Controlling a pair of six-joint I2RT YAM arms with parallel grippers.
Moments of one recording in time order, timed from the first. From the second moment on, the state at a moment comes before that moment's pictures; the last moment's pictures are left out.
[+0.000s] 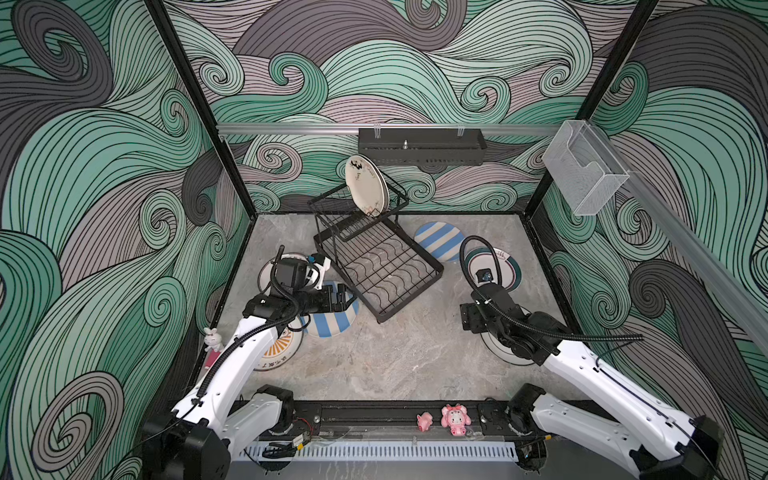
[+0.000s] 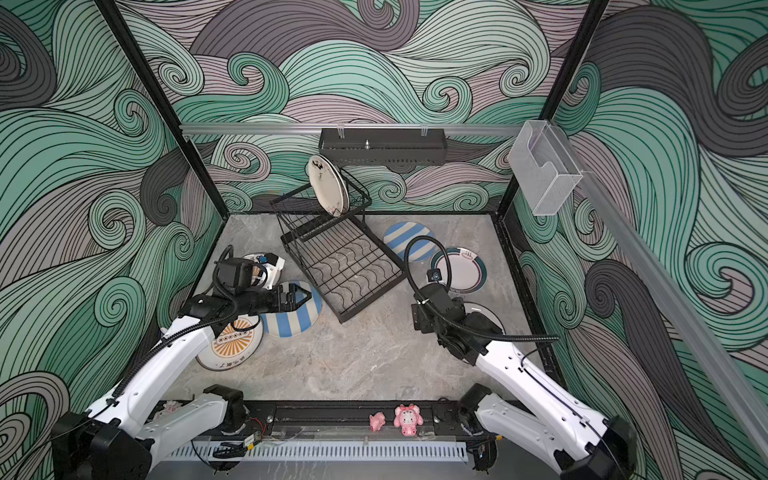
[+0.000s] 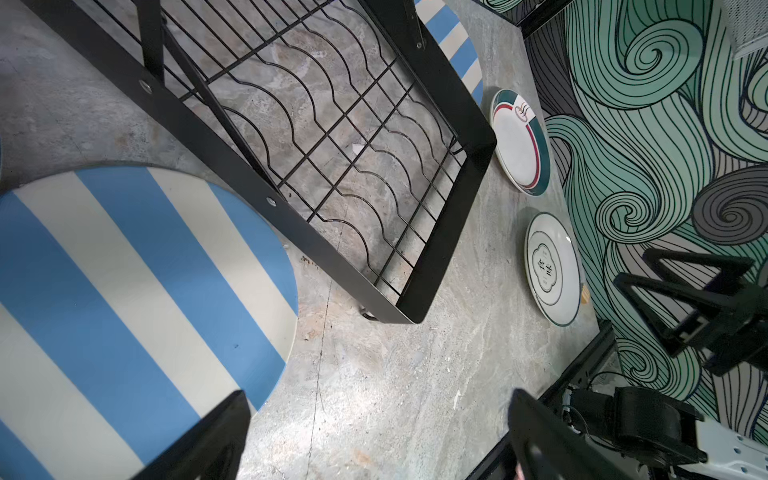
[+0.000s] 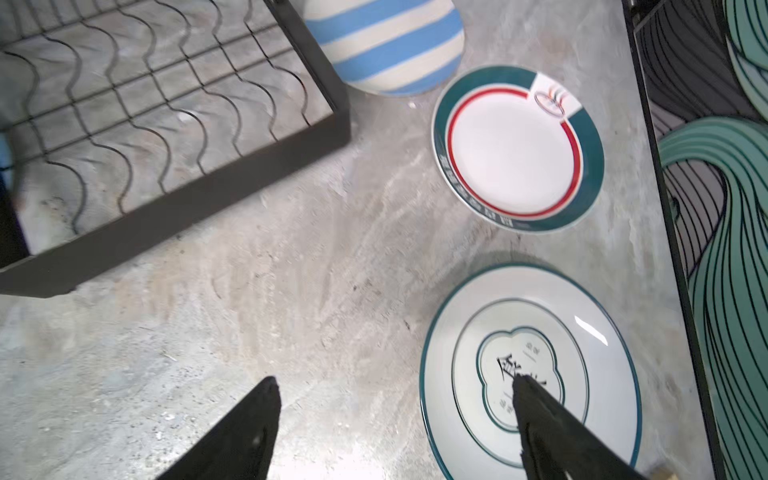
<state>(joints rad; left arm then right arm) -0.23 1.02 0.80 -0.60 0.48 -0.36 0.67 0.90 0.78 -0.83 0.45 0.40</state>
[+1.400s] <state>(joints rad) -0.29 0.96 0.56 -0.41 0.47 -0.51 0.29 1.24 0.61 -0.64 -0.01 0.50</state>
